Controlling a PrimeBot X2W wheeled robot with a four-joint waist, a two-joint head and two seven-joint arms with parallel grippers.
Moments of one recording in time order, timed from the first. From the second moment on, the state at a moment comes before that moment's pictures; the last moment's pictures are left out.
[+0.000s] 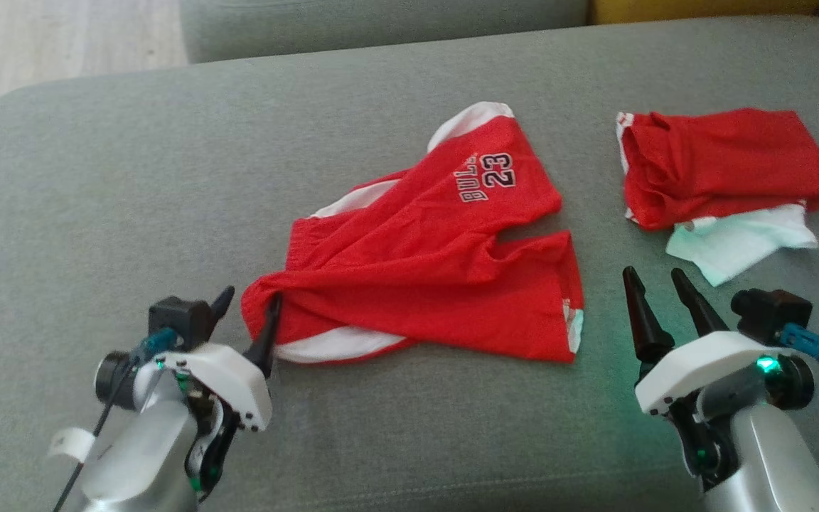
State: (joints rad) left arm -0.39 0.27 -0.66 0.67 -0.56 0.02 -0.24; right arm -0.15 -0.05 0.02 0.31 0.31 0.13 0.09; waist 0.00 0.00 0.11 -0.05
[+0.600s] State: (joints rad) left arm -0.23 0.24 -0.50 0.35 -0.51 0.09 -0.25; right arm -0.25 -0.05 0.00 0.49 0.36 0.13 0.13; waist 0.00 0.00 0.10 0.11
